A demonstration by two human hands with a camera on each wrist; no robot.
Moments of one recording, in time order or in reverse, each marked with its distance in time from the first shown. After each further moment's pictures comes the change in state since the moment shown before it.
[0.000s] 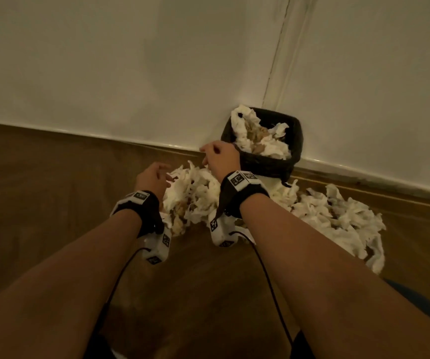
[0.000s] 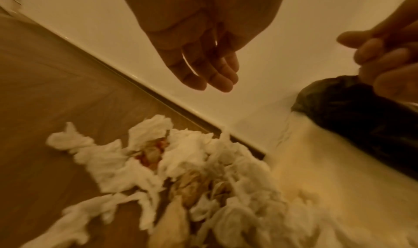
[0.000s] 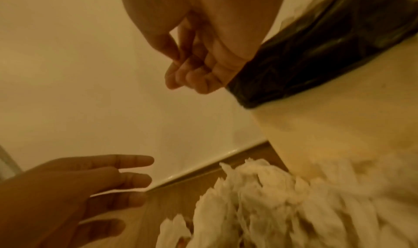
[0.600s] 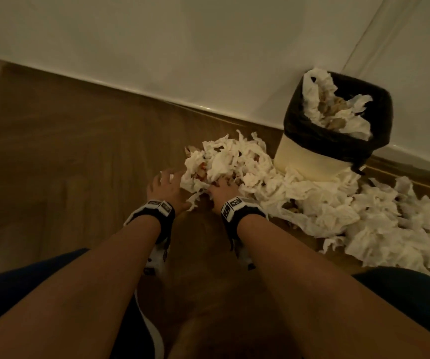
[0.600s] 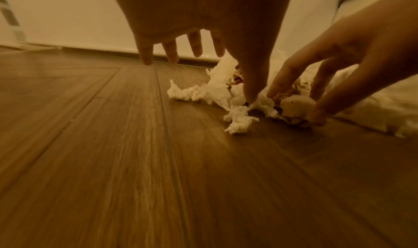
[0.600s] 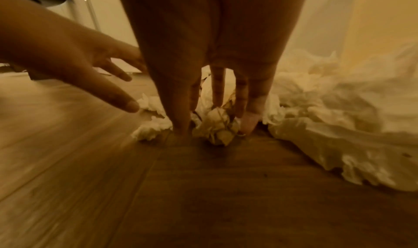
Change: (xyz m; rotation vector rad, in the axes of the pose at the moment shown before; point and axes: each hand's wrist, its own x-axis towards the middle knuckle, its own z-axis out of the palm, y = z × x) left_hand -0.023 -0.136 -0.030 0.837 -0.204 -0.014; right_hand -0.044 0.102 0.134 -1.068 -0.784 -0.054
